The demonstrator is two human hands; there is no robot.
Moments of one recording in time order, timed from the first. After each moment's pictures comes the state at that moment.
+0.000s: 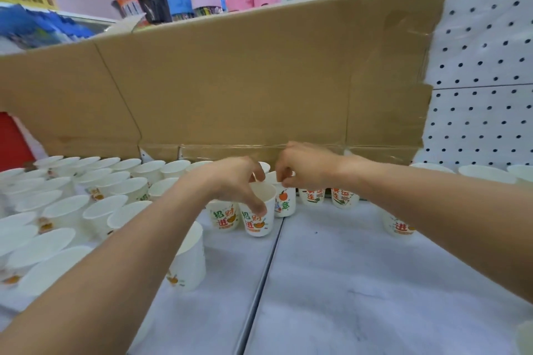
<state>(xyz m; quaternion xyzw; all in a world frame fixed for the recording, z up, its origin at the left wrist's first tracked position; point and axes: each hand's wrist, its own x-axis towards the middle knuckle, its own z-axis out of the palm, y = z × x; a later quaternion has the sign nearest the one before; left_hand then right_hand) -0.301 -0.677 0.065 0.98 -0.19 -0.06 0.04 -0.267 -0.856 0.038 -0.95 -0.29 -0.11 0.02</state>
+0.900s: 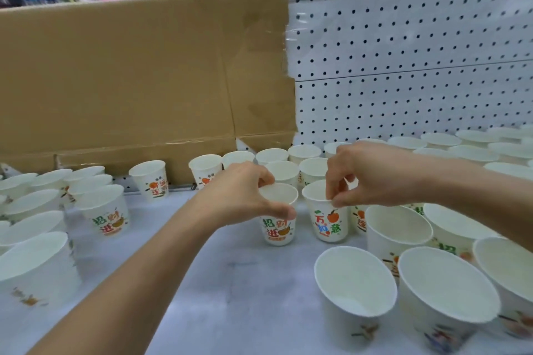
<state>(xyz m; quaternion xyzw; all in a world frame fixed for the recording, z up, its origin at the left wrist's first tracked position) -0.388 -0.831 0.029 0.93 -0.32 -0.01 0.20 -0.479 -1.035 0.054 -0.99 -0.12 -0.07 0.04</state>
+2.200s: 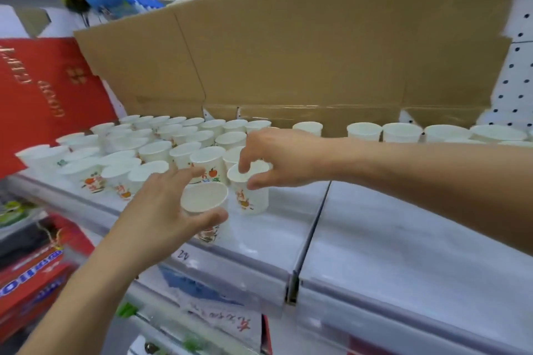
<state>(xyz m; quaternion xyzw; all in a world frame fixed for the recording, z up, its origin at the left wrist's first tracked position) -0.481 -0.533 0.009 0.97 -0.01 0.16 0.16 -0.387 -0.733 0.047 -0.89 -0.44 -0.10 0.05</state>
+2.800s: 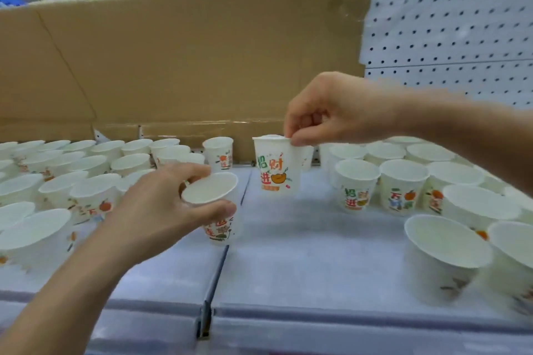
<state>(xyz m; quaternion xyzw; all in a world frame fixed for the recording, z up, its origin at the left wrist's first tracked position) -0.444 -0.634 0.028 0.94 -0.18 0.11 0.26 -0.451 -0.892 0.114 -0.94 -0.29 -0.10 0.14</state>
